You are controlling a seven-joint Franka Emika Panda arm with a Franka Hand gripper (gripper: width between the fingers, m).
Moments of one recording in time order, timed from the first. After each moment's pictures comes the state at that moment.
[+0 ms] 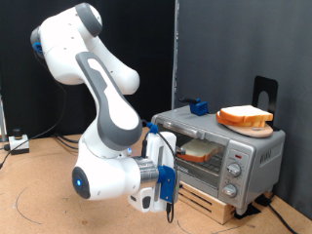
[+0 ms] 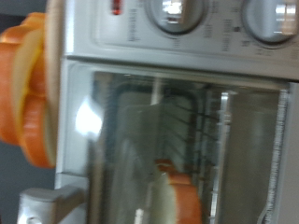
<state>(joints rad) -0.98 0.80 0.79 -1.89 0.67 1.65 -0.11</state>
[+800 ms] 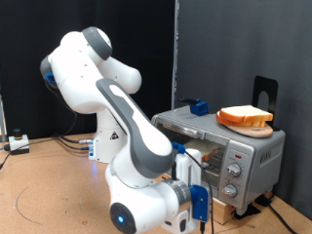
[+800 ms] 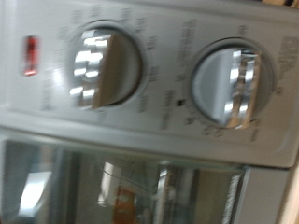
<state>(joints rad) -0.75 1.02 0.75 -1.63 0.56 1.64 -0.05</state>
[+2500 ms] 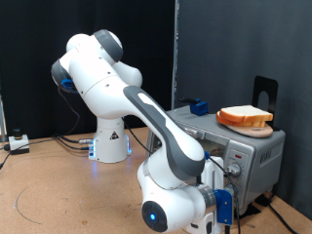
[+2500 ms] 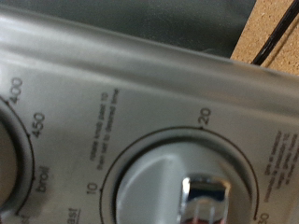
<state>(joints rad) -0.67 1.03 0.76 -1.70 0.61 1.84 -0.17</state>
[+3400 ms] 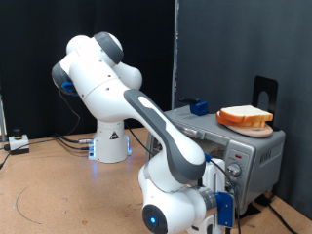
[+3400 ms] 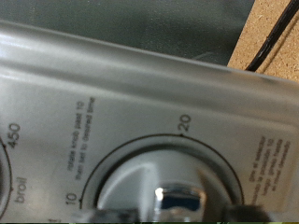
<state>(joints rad) -0.66 1.05 0.76 -1.69 0.62 1.84 -0.15</state>
